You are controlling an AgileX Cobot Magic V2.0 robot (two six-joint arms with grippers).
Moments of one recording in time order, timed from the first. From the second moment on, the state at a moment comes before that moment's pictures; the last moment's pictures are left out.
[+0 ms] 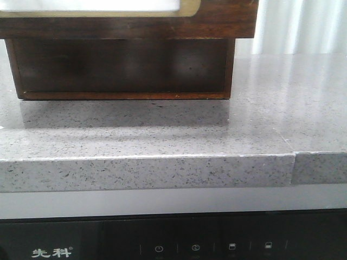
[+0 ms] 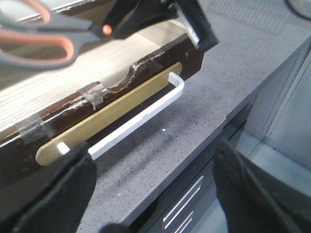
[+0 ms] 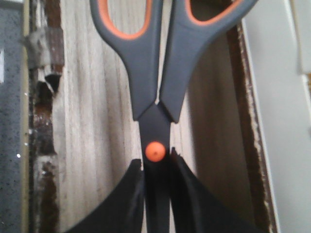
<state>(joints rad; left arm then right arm) -0.60 0.67 -0.95 -0.23 0.79 0.25 0.71 1.64 -1.76 0.02 0.87 -0.90</state>
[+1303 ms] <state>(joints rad) -0.60 0.67 -0.95 -0.23 0.79 0.25 0.71 1.53 -1.76 -0.16 0.97 -0.34</state>
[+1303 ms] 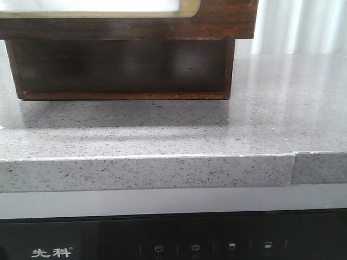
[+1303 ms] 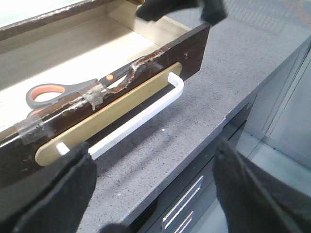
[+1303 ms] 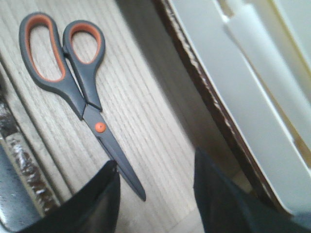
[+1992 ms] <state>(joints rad) -0.60 0.67 -0.95 -0.23 0.79 0.25 0.71 0.86 -1.28 -0.11 1.01 0.06</state>
